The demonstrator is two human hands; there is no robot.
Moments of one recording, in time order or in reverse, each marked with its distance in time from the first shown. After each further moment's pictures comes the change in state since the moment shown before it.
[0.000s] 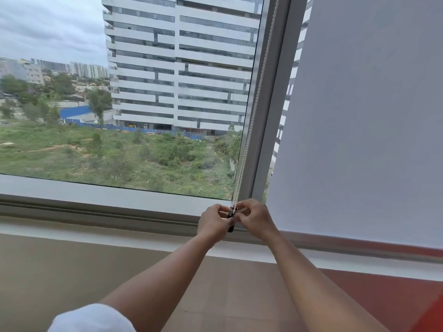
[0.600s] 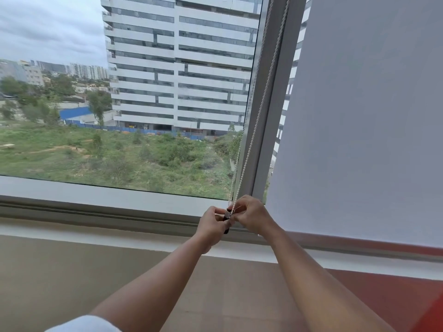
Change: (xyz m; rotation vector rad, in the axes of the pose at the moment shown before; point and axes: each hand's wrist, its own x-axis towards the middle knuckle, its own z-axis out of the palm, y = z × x) left_hand -0.002 -0.011 -0.004 -0.314 -0.117 -0.070; right_hand 0.007 -0.017 -0.004 -0.011 -0.124 -0.030
